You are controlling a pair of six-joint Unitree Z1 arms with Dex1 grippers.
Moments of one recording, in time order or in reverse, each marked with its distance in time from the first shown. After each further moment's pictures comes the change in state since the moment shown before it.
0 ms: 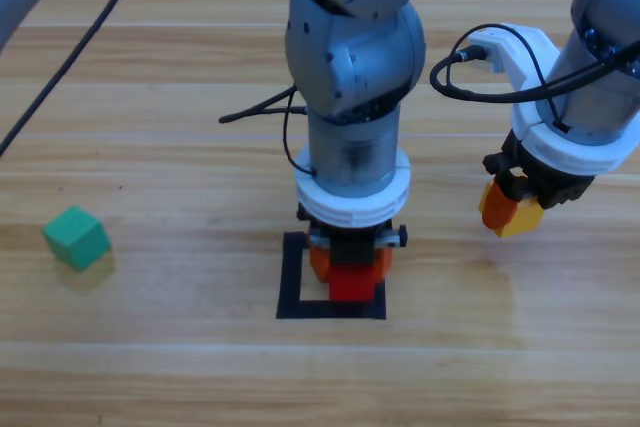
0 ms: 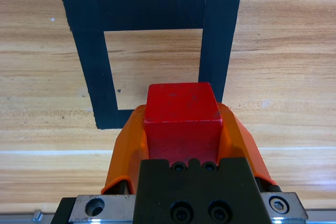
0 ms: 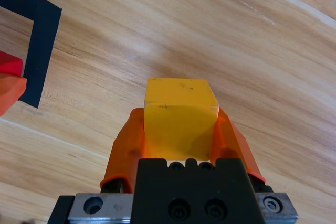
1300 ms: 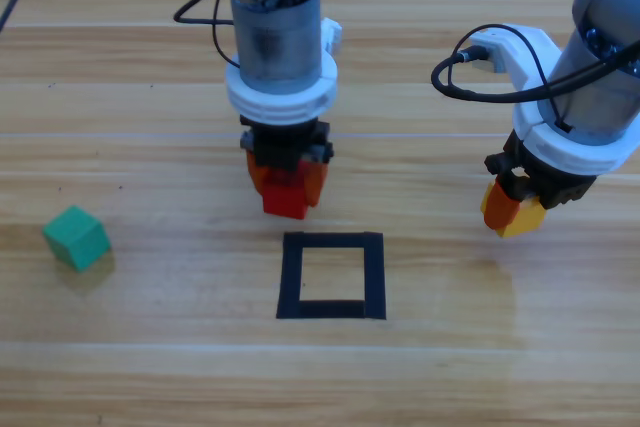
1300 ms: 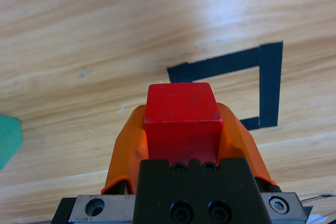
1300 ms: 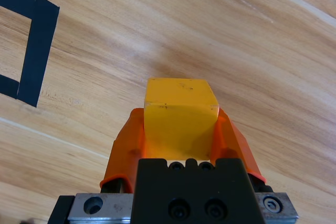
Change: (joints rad) arm 0 0.184 0.012 -0.209 0.220 -0.001 0.439; arm 1 -0.002 0.000 0.000 0.005 0.000 -0.001
